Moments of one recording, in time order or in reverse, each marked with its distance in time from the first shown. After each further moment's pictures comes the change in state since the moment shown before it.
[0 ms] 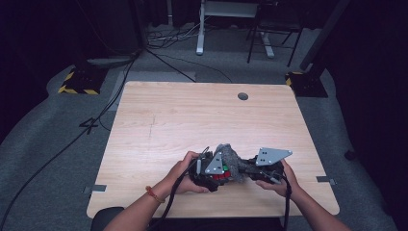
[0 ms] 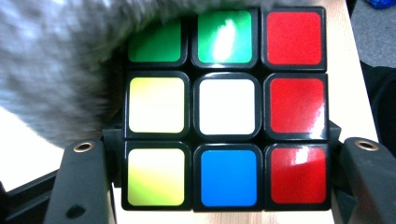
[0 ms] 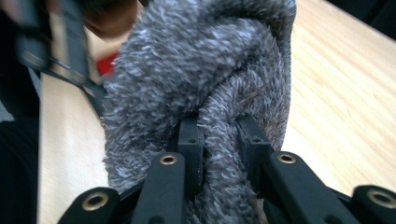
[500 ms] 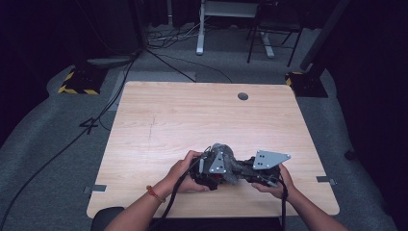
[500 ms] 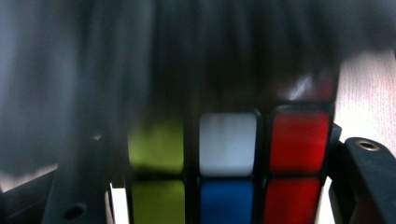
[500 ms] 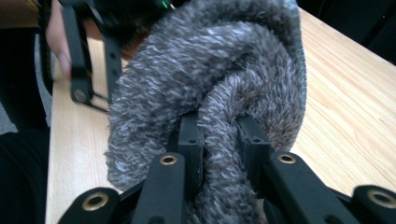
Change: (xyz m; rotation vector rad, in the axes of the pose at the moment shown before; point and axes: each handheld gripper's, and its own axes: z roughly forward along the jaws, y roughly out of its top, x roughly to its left) left arm 0.002 0.001 0.013 0.100 0.025 0.018; right arm 0.017 0.012 0.003 -0.080 0.020 -0.041
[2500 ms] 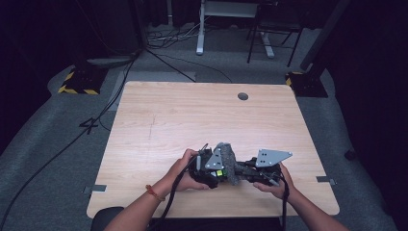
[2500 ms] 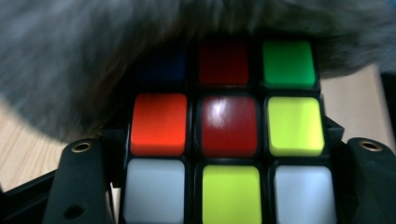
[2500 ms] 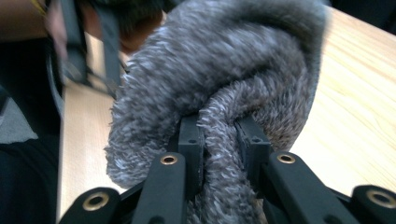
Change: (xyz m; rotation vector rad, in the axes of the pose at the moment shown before) left arm 0.003 -0.004 -0.004 -0.081 -0.014 -0.047; right arm -0.008 -0.011 0.000 -0.019 0.043 0.073
